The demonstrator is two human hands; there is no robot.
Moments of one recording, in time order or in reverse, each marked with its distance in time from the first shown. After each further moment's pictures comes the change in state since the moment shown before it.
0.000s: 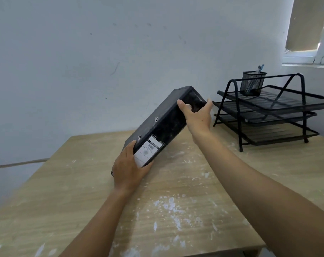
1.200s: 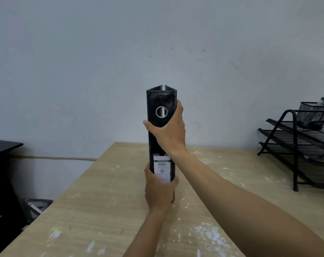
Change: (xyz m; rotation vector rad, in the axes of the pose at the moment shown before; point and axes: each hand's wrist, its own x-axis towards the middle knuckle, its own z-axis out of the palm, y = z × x) left_hand -0.007 -0.018 -0.024 -0.445 0.126 -0.555; right_hand -0.090 -0.053 0.162 -0.099 -0.336 -0.386
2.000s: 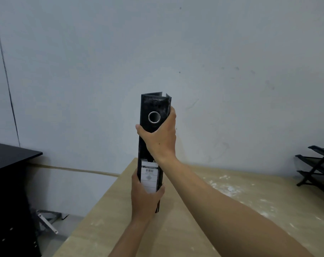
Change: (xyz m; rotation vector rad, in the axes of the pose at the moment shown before) left_hand 0.111 -0.037 -0.097 -0.181 0.043 0.104; right_hand 0.035 -0.037 0.132 0.120 -0.037 -0.043
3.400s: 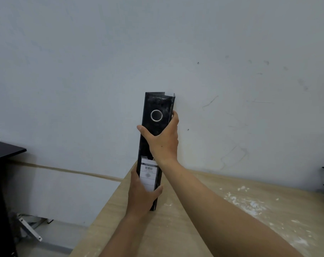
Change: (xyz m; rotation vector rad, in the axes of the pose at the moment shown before) left_hand 0.109 -0.083 -0.007 0.058 -0.138 0.007; right_hand 0.052 0.084 0.091 -0.138 0.020 0.068
